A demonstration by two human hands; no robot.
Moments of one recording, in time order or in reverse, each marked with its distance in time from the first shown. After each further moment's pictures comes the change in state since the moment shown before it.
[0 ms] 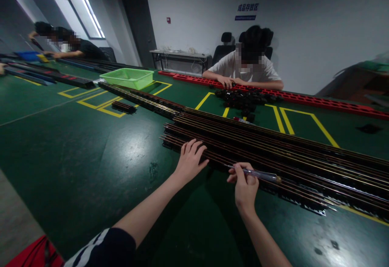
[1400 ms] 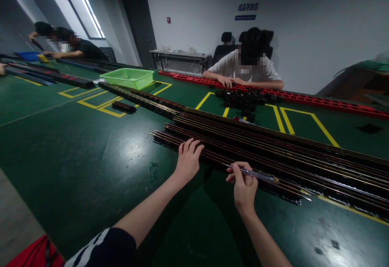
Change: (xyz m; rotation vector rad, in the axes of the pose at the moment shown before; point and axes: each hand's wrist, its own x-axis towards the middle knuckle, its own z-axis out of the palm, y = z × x) left_hand 0.000 0.002 -0.003 0.047 0.017 -0.073; right_hand -0.003 -0.002 0.001 0.023 -0.064 -0.053
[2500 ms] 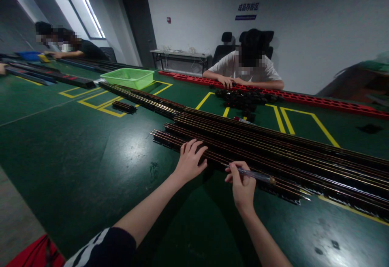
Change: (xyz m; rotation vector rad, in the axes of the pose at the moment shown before) left_hand 0.000 -0.002 0.000 -0.081 -0.041 0.062; right_hand -0.001 -0.001 0.002 -0.038 -0.058 -0.037
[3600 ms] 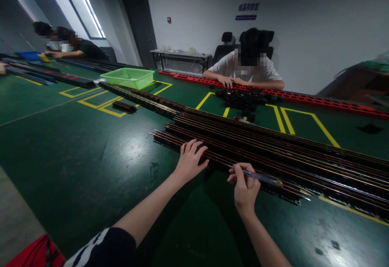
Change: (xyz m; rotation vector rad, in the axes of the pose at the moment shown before) left_hand 0.000 -0.002 0.003 0.002 0.016 0.006; right_hand -0.002 -0.005 -0.002 0.003 0.131 0.002
